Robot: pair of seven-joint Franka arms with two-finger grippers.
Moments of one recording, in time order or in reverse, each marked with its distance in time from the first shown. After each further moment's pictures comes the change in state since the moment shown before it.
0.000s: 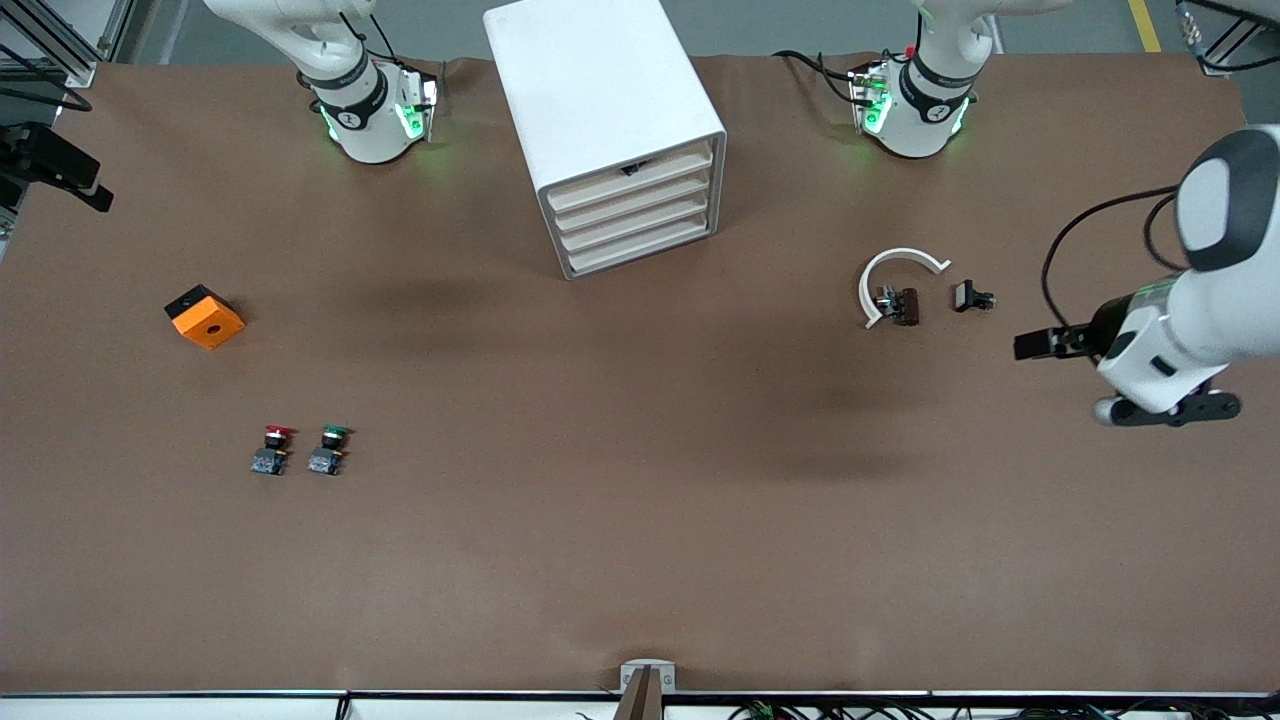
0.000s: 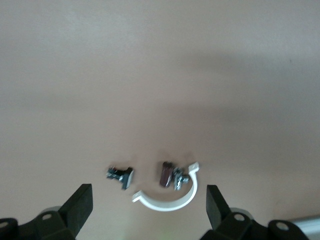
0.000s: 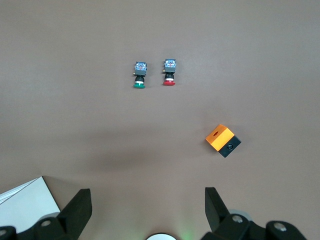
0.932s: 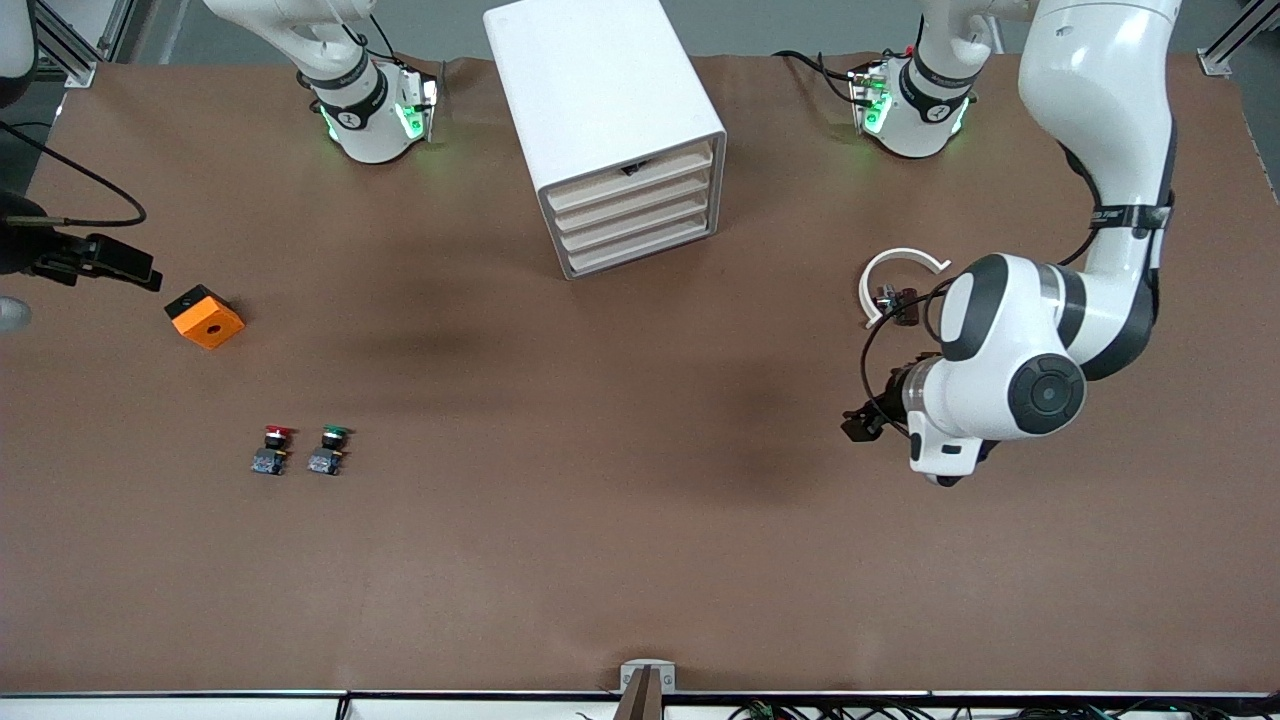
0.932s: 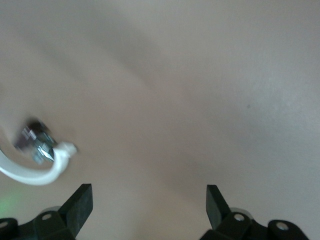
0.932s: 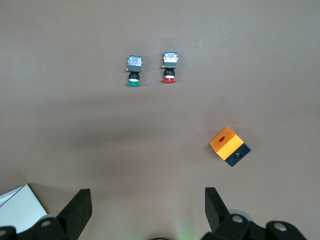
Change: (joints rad) left arm -0.214 0.240 -0.007 0.054 -0.202 0.150 -0.847; right arm -0.002 0.213 -0.001 0.032 0.000 0.055 0.000
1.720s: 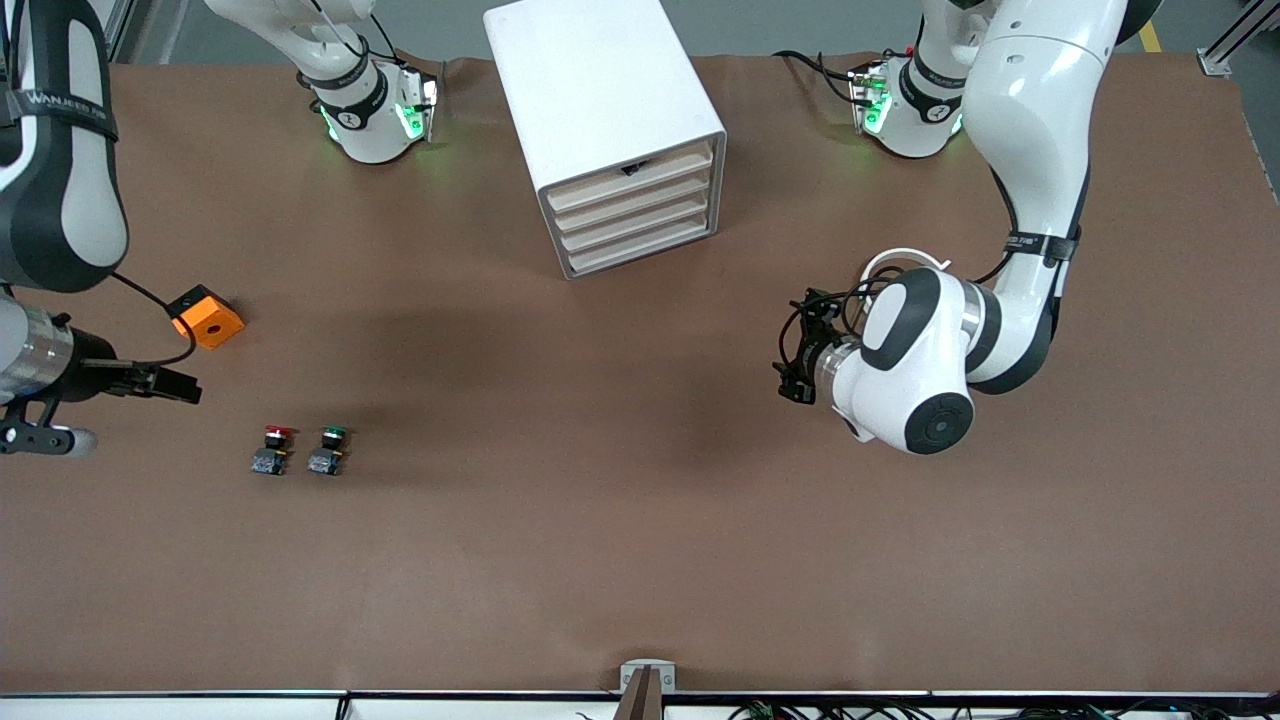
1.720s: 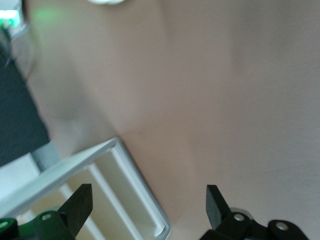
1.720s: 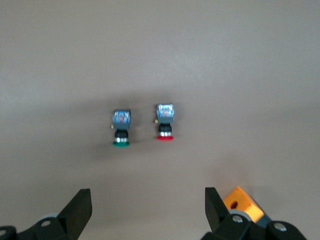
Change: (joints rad) left arm -0.066 0.099 -0.036 0.104 -0.228 -0.301 -0.749; right arm -0.025 0.239 -0.005 -0.015 0.010 0.351 0.025
